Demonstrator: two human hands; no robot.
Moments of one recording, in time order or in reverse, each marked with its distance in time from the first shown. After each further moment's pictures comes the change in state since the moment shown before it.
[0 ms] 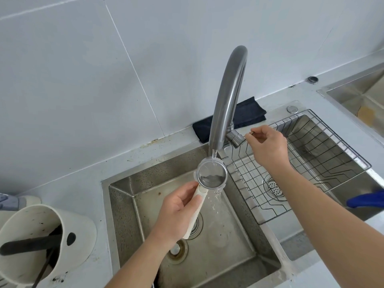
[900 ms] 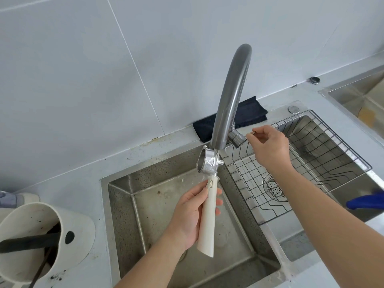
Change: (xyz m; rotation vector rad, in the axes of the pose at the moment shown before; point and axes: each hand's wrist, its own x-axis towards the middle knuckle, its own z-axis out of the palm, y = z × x) left_hand 0.006 0.007 0.029 -0.577 0.005 -0.341; right_hand -0.001 0.000 -0.001 0.011 -0.006 -0.010
